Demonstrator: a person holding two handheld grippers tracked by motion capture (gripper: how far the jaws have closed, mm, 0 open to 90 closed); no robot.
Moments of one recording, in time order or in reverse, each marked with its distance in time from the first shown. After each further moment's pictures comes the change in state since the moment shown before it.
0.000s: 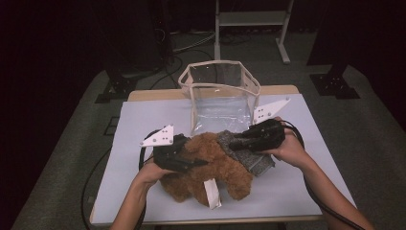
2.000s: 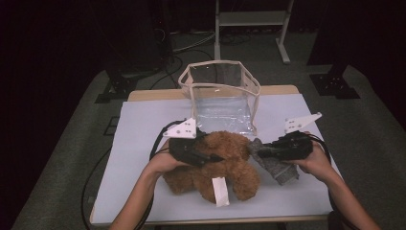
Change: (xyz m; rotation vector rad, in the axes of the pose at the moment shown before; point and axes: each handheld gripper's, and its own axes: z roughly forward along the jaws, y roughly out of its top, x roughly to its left) left arm 0.005 0.028 0.047 0.210 -0.016 0.086; right arm -0.017 -0.088 -0.047 0.008 -0.105 0.164
